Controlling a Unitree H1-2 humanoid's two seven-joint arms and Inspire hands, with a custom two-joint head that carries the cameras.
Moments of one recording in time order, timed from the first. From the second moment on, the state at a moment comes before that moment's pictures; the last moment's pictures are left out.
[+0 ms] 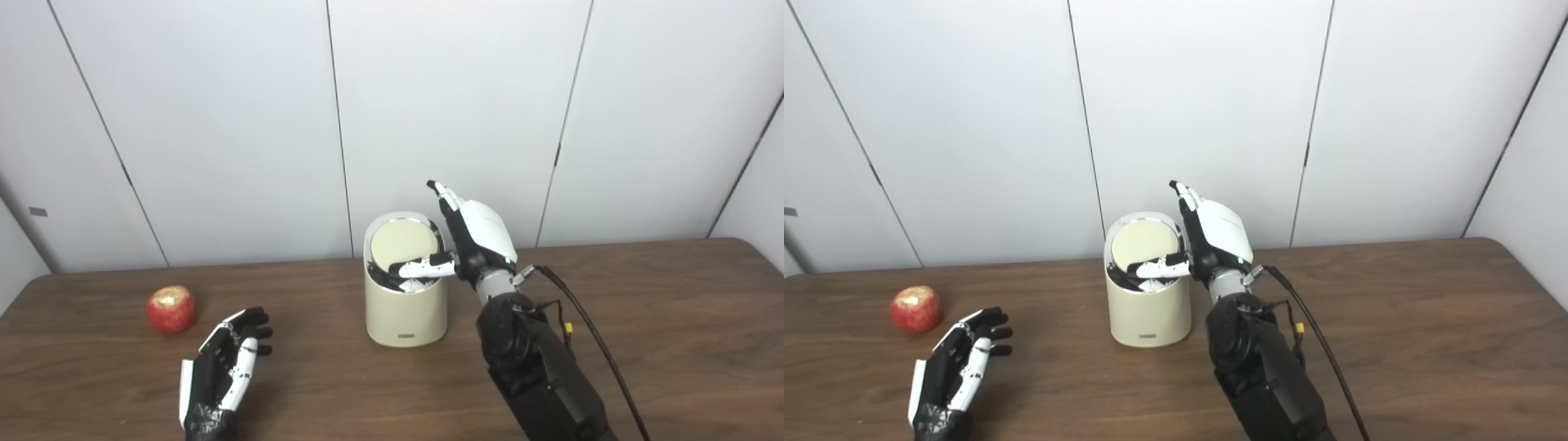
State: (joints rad) left arm -0.10 0.01 0.11 0.06 -0.01 -0.21 0.10; right arm -0.63 -0.08 0.29 0.07 -0.76 0.46 -0.03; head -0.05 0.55
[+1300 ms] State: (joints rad) left arm -0.08 0.01 0.10 0.04 -0.02 -0.19 0.10; right arm -0.64 -0.07 0.26 0.07 -0.79 0.46 0.05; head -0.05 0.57
